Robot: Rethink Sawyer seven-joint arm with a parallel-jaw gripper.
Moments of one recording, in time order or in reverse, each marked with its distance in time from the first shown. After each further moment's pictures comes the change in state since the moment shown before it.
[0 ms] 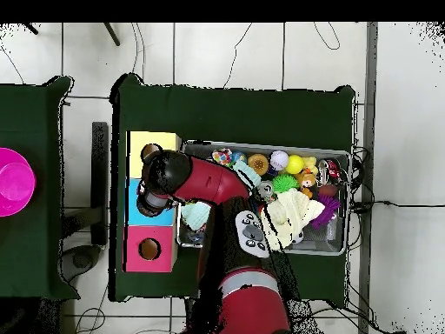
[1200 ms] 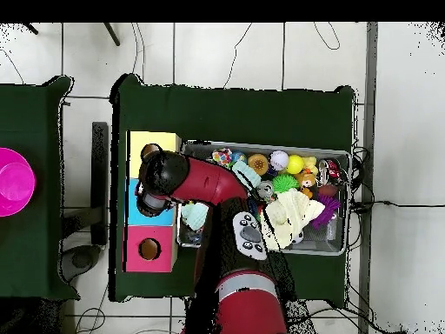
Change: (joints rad) arm 0.010 -0.010 -0.008 0.003 -0.003 0.004 0.000
